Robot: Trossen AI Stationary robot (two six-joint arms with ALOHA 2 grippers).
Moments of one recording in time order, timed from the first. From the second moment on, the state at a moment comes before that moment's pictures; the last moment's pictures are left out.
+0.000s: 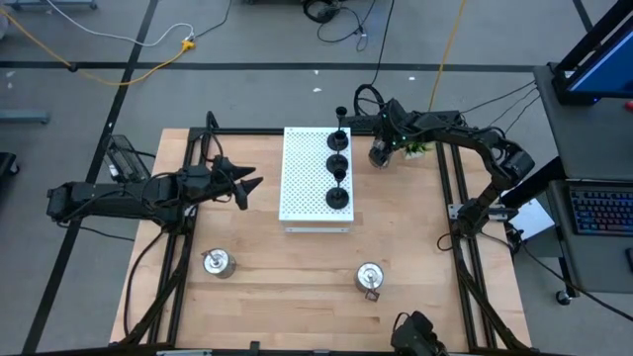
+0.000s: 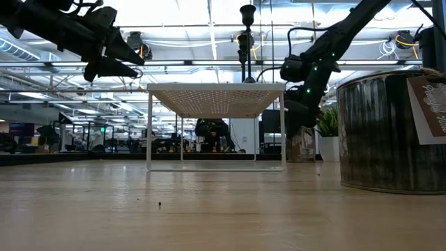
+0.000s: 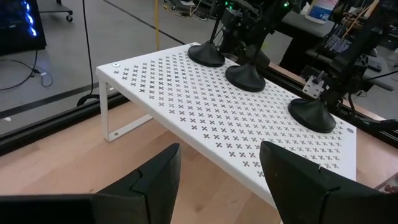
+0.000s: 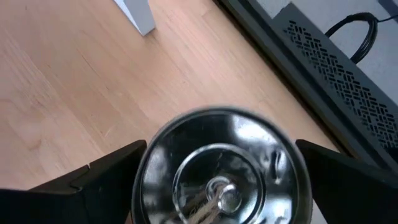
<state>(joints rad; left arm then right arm) 0.14 0.65 0.42 -0.06 -0.34 -0.40 -0.82 1.64 1.06 -0.49 -0.05 -0.12</state>
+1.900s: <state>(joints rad) 0.14 0.65 0.42 -0.06 -0.34 -0.37 -0.82 1.64 1.01 -0.42 -0.05 -0.10</state>
